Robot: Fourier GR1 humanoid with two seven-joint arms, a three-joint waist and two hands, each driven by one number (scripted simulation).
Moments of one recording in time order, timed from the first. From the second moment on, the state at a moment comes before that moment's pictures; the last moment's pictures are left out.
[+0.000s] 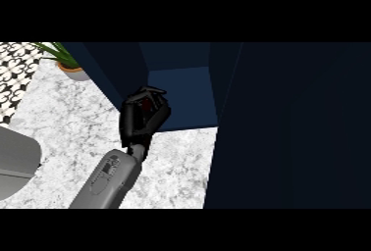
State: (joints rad) left arm -0.43 0.03 -0.28 -1.16 0.18 0.63 -0.28; right arm 0.15 -0.52 0.69 -2.49 0.01 -0.53 0.16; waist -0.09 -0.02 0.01
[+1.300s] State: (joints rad) left arm -0.95 0.08 -0.11 -0.47 0.17 0.55 -0.32; right arm 0.19 -0.54 0.69 -2.49 -0.01 -0.48 0.08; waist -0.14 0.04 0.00
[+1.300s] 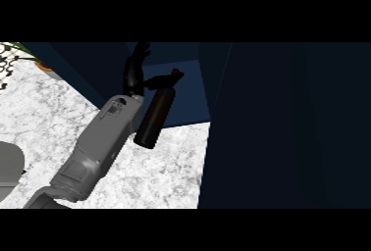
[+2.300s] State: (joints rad) left arm -1.13 0.03 0.07 -0.31 0.32 0.17 -0.54; right arm 0.26 -0.57 0.64 -2.50 -0.02 -0.48 0.06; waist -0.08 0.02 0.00
